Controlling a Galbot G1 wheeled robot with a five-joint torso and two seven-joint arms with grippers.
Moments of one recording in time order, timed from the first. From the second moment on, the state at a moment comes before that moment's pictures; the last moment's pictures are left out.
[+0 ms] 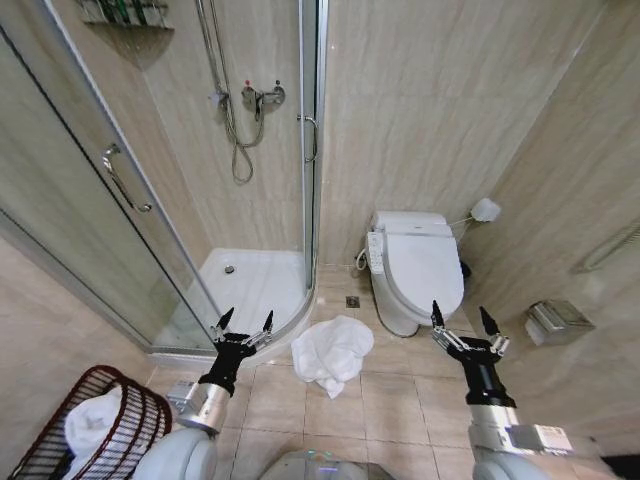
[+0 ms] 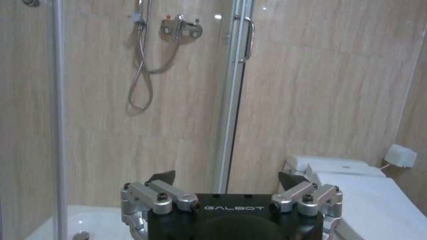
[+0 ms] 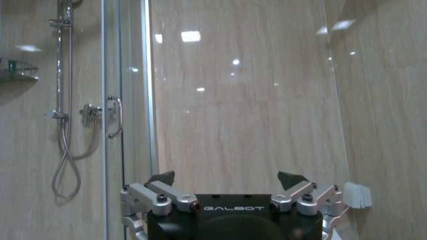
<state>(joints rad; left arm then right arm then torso) 1.83 -1.61 -0.61 -2.43 -0.12 0.16 0.21 -1.86 1.51 0.74 2.37 0.29 0.22 -0.07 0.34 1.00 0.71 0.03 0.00</state>
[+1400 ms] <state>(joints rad) 1.83 -1.61 -0.61 -2.43 -0.12 0.16 0.21 -1.86 1.51 0.74 2.37 0.29 0.22 -0.07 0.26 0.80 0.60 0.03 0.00</state>
